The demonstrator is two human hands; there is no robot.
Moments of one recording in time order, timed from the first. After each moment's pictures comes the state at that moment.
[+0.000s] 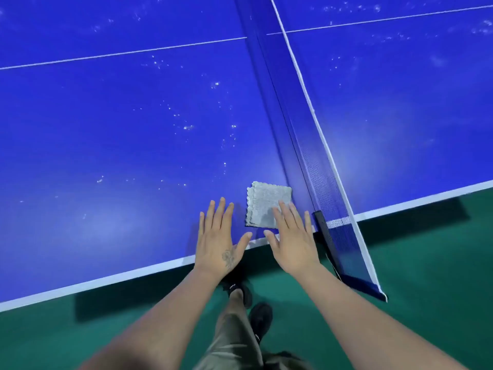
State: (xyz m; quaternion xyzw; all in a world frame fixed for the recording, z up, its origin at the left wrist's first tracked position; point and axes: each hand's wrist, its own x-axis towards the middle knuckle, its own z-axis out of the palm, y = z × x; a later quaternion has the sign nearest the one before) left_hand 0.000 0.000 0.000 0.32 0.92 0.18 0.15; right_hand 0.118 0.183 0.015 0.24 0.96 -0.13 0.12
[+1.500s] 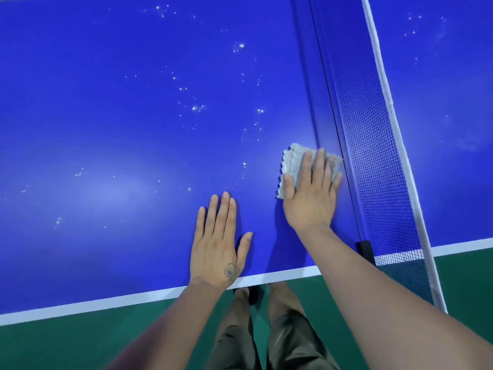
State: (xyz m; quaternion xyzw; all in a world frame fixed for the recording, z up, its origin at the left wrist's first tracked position) left_hand -0.053 0.005 -0.062 0.32 0.94 0.03 0.10; right_hand -0.039 0.241 -0.066 0.36 0.93 -0.08 0.04
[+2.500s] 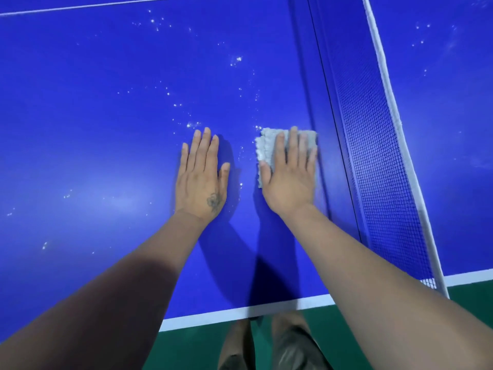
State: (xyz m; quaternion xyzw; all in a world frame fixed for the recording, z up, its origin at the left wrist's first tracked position) left_hand -0.218 0.075 -0.063 0.30 0.94 0.15 -0.01; right_hand -0.133 0.258 -0.065 0.27 0.96 -0.06 0.05
